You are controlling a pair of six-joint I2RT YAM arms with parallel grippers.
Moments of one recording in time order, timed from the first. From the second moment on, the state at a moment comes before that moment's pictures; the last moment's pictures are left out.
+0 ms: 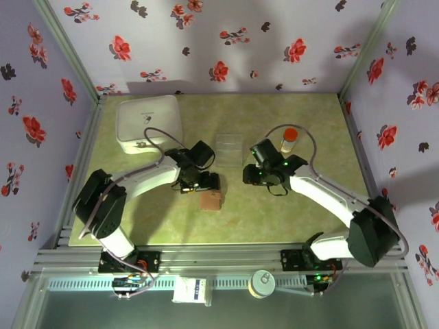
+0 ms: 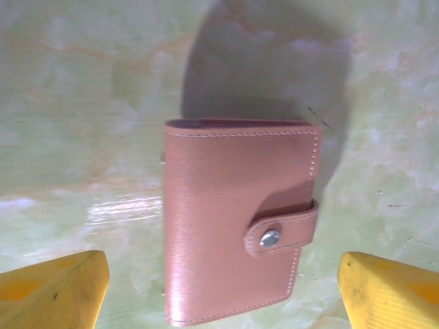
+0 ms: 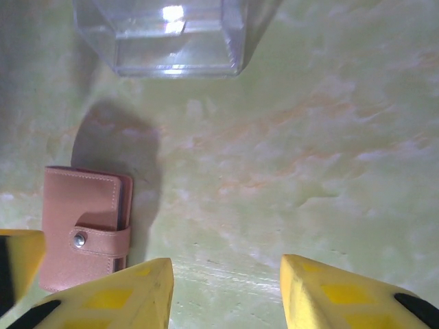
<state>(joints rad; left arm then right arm) -0.77 1.63 1.10 -0.74 0.09 -0.77 0.68 1.36 0.95 -0.67 -0.01 0.64</state>
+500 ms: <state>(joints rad) -0.54 1.29 0.71 -0.58 0.18 -0.77 1.01 1.73 1.23 -0.69 0.11 0.87</state>
